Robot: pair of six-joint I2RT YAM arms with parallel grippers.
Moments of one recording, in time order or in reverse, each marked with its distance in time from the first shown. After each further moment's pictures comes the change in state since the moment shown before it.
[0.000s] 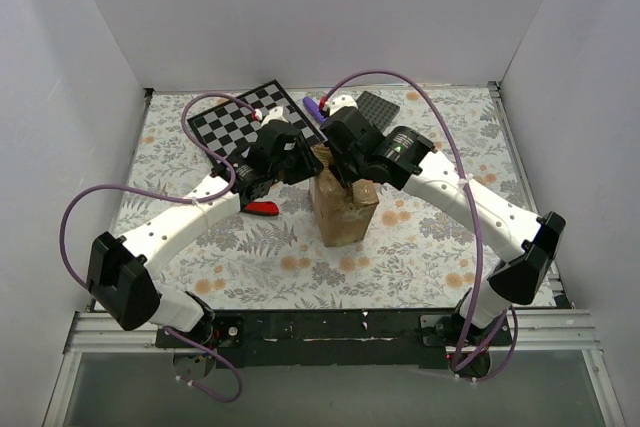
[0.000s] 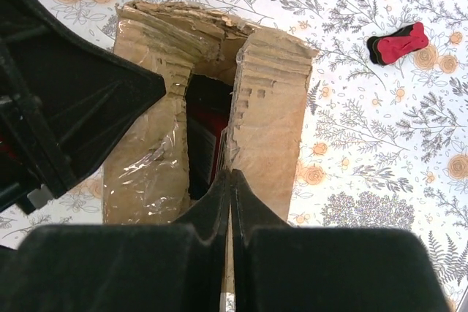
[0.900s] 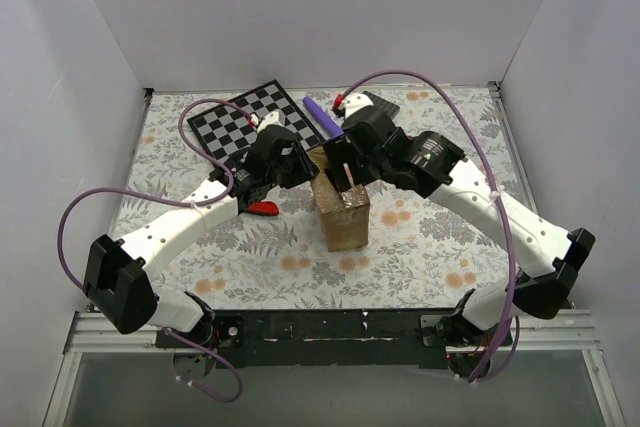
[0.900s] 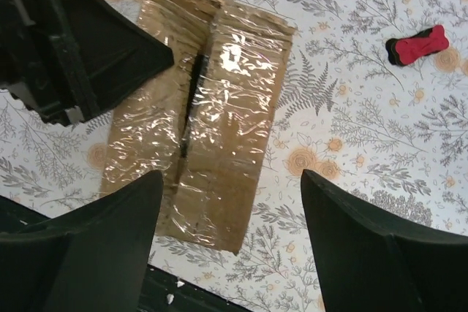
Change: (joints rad) left arm 0.003 -0.024 -0.058 0.025 -0.013 -0.016; right arm -0.014 -0.153 -0.066 0.003 -0.098 0.000
